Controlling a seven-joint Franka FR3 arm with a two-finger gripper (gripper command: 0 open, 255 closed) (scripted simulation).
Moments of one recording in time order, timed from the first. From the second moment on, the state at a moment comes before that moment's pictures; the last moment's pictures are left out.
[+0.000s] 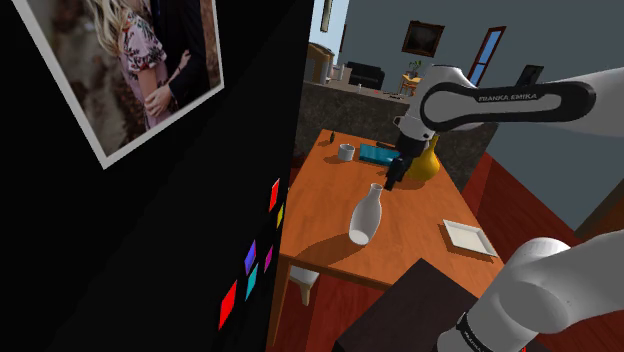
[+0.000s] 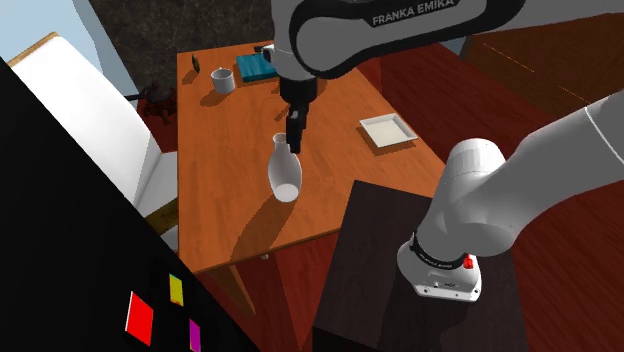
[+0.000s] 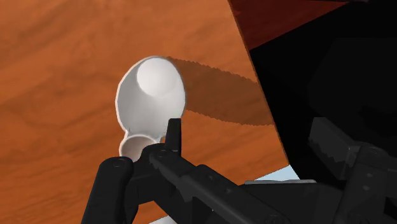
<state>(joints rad) -0.03 -0.56 -0.11 -2.48 0.00 1.93 -0.31</state>
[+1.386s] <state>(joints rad) -0.05 -0.18 -0.20 -2.44 -0.02 2.31 -0.47</state>
